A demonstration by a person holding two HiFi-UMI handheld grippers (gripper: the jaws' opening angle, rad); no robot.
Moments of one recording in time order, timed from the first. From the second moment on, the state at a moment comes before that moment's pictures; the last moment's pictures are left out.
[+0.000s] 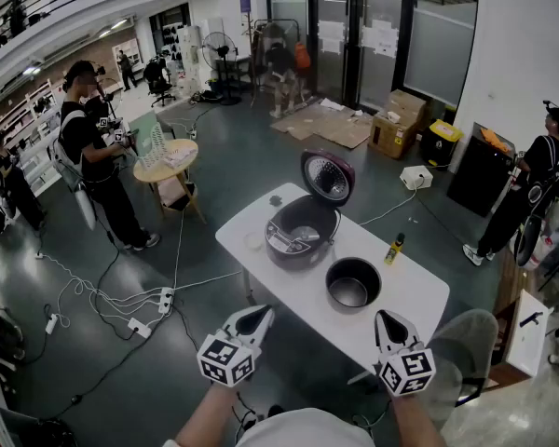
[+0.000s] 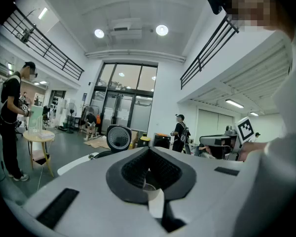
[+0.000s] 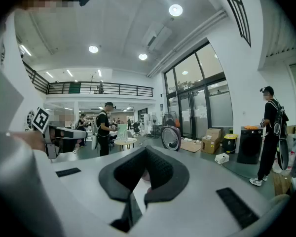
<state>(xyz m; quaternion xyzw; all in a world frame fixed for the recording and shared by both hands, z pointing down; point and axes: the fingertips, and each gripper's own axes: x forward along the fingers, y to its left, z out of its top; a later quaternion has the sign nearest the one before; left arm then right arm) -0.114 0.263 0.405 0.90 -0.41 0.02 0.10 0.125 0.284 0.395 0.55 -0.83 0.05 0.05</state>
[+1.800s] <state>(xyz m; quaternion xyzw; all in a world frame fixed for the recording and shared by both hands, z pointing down) -0.138 0.263 0.424 0.90 -0.41 0.02 0.13 0.107 0.291 0.395 0.56 -0.82 0.06 0.05</state>
